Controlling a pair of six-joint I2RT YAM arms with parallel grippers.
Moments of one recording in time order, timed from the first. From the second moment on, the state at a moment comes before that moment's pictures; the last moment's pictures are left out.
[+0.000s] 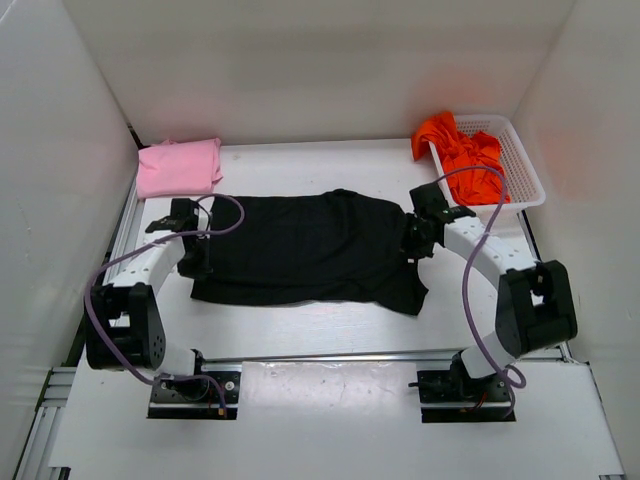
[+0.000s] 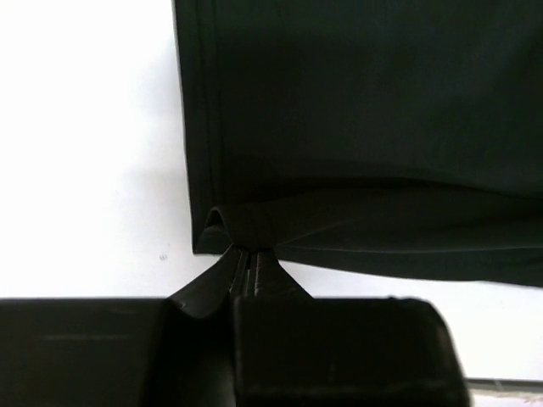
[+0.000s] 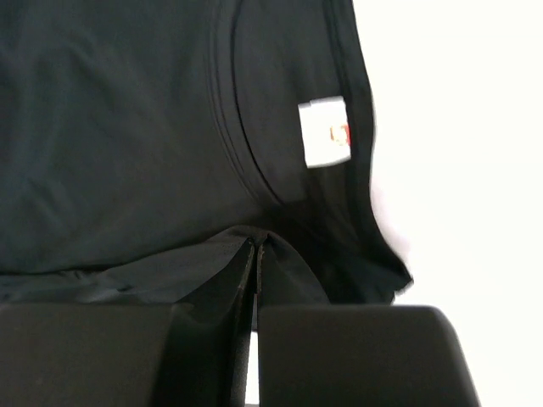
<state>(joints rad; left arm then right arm) 0.00 1.42 0.90 -0.75 -0.05 0.00 0.34 1.50 1.01 -0.63 0.01 0.55</state>
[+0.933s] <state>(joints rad) 0.06 1.60 1.00 -0.69 -0.01 0.00 0.25 1.85 1.34 -0.65 -0.14 0.42</state>
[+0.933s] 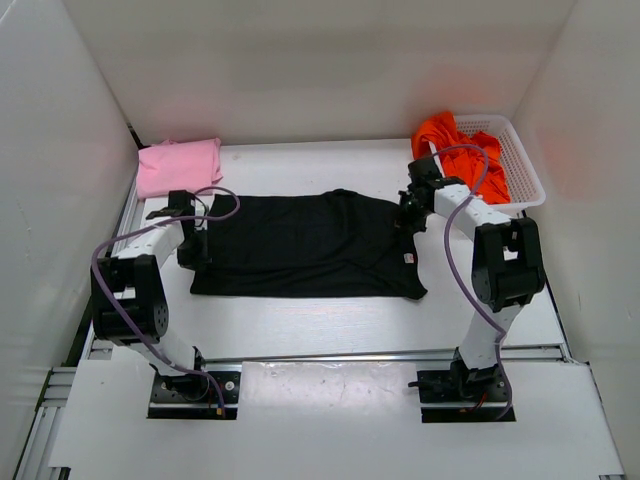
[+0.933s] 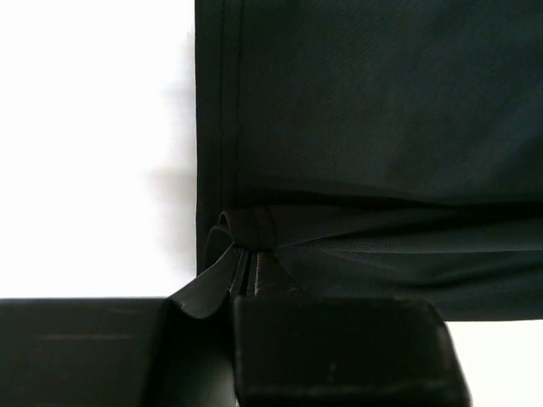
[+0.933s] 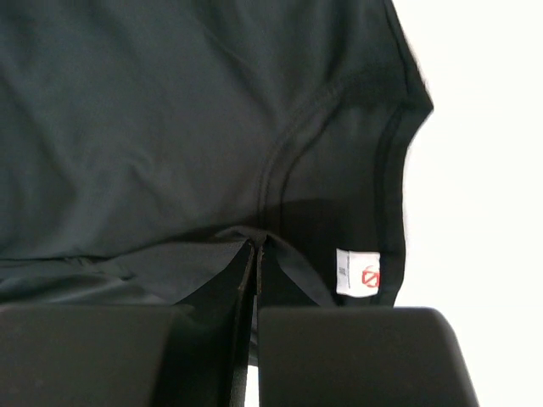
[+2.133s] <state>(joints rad) 0.25 1.65 0.97 -0.82 0.10 0.00 0.20 1.53 1.08 -0.80 -0.11 0.41</state>
